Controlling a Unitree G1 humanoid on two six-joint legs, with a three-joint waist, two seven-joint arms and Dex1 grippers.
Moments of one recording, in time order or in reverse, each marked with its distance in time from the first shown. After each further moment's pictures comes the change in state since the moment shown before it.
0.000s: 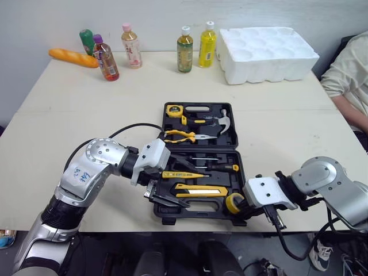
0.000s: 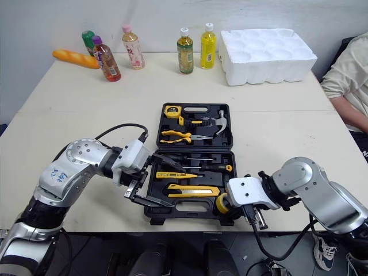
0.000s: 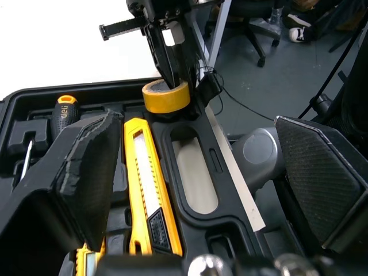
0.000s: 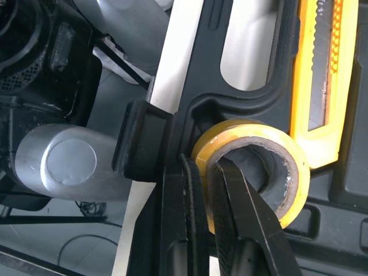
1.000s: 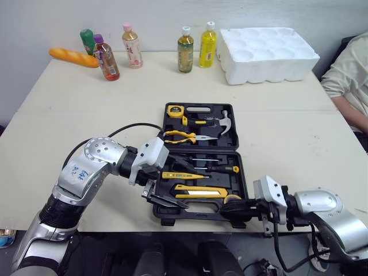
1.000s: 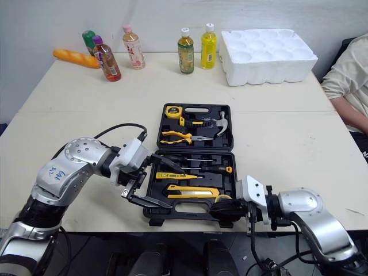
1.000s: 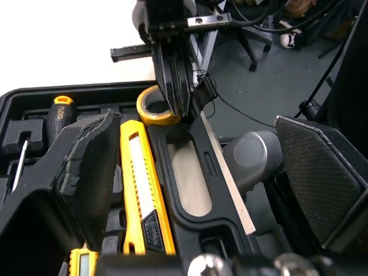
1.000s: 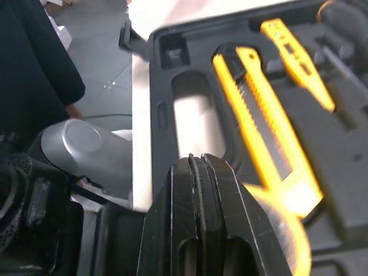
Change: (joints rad) left arm -0.012 0.010 0.008 0.004 -0.027 0.035 -0.021; right arm 0.360 0.295 -0.228 0.101 0.197 -0.137 -0.184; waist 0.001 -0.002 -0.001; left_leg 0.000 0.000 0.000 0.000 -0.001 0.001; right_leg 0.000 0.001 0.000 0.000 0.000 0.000
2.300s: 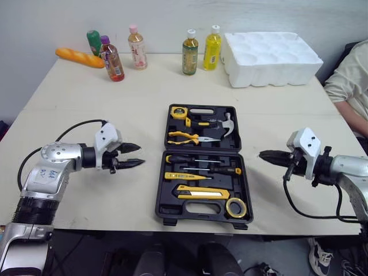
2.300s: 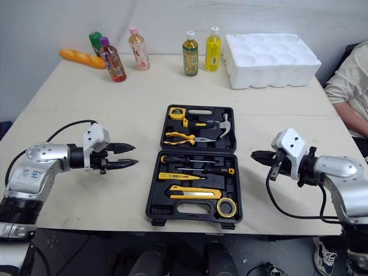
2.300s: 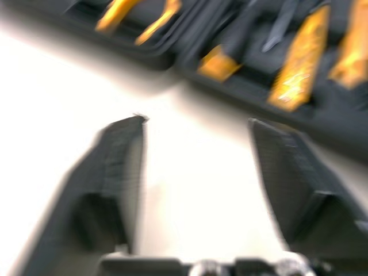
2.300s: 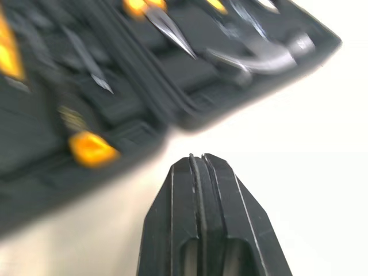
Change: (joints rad) left arm 0.055 0.094 0.179 0.525 0.268 -0.221 0.248; right arm -0.328 -0.118 -0.115 0.374 -0.102 0.083 -0.248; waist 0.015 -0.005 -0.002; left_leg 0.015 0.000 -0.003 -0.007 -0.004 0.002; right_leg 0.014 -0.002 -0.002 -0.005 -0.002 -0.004
